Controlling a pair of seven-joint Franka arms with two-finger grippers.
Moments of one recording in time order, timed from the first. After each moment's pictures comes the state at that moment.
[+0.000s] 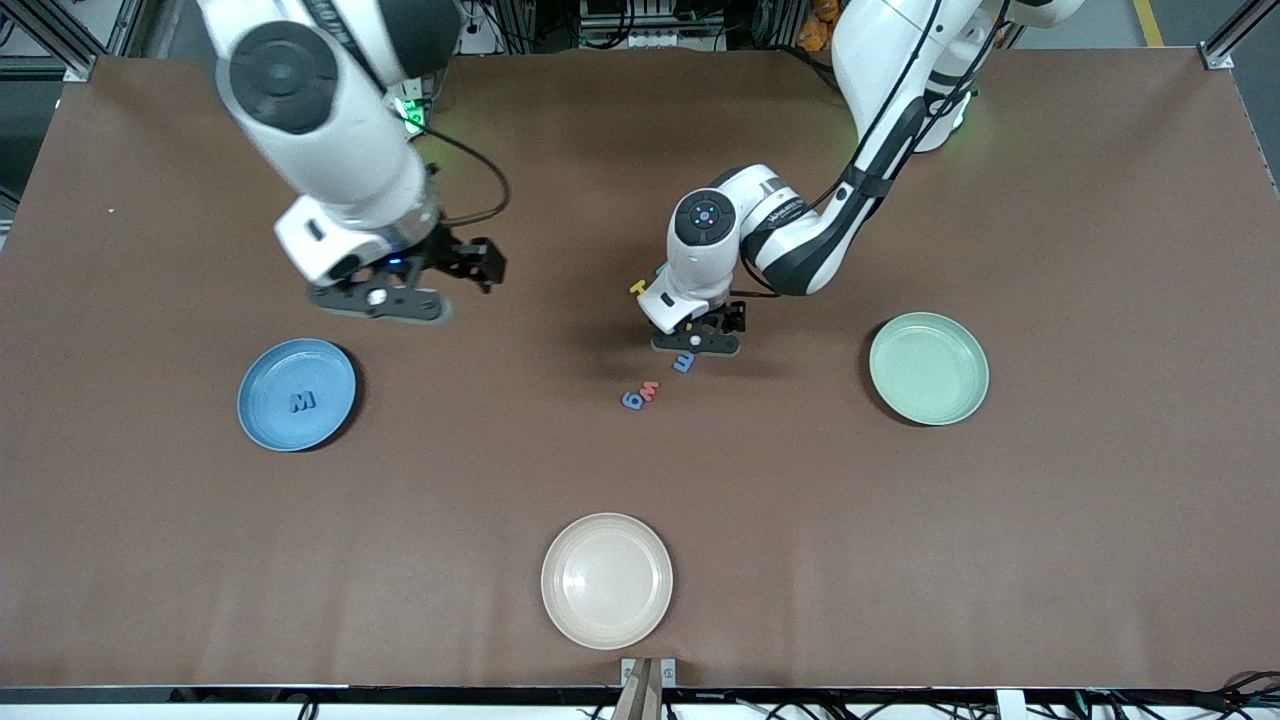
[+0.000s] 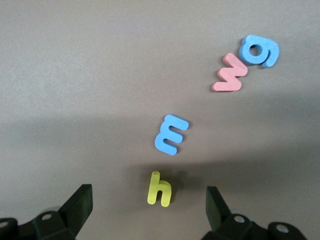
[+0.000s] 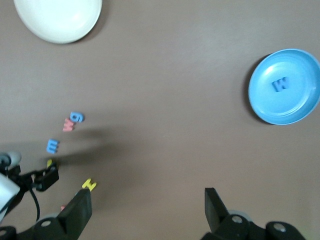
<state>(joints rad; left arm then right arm) -0.58 0.57 -0.23 -1.86 0.20 2.38 -0.81 0.49 0.25 -0.03 -1.37 0.04 1.55 0.64</state>
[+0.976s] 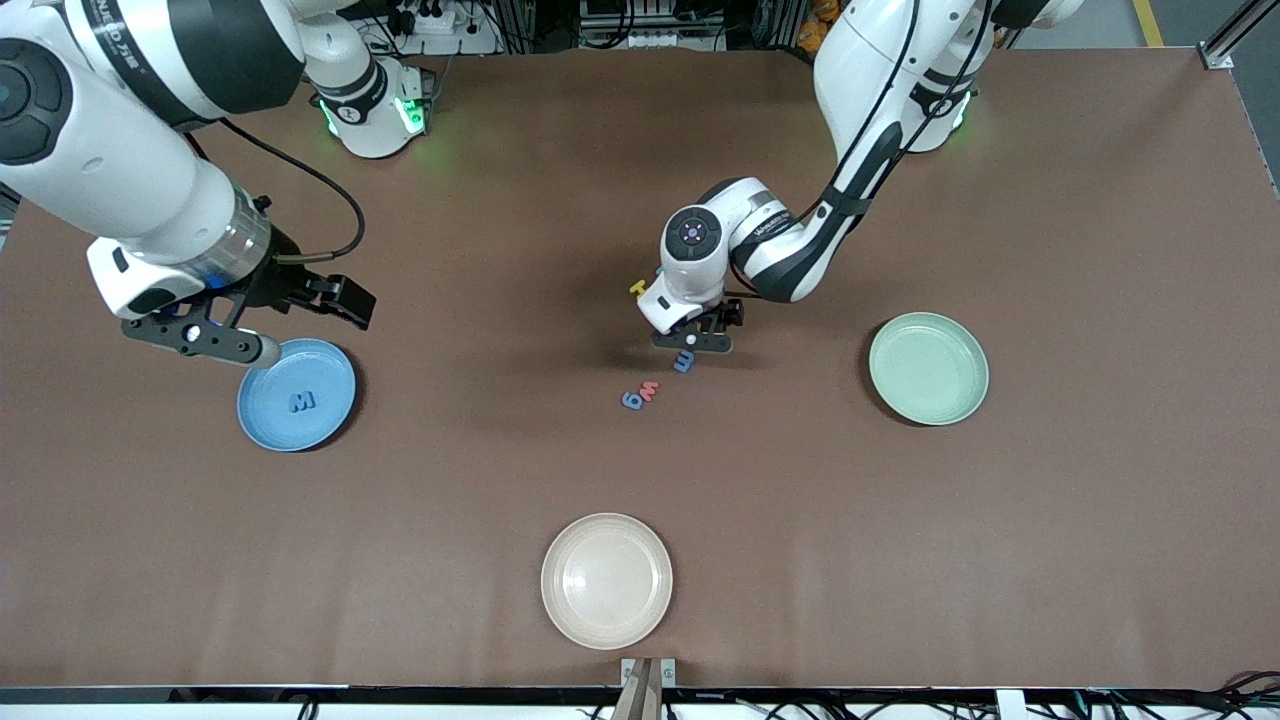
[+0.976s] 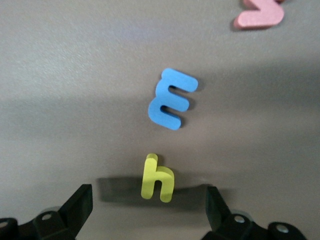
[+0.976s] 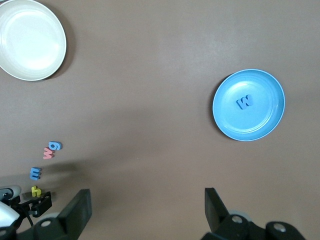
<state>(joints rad) -0.60 0.65 -0.24 -1.86 0.20 2.38 -0.81 0.33 0.23 -0.03 -1.37 0.04 1.55 0.52</state>
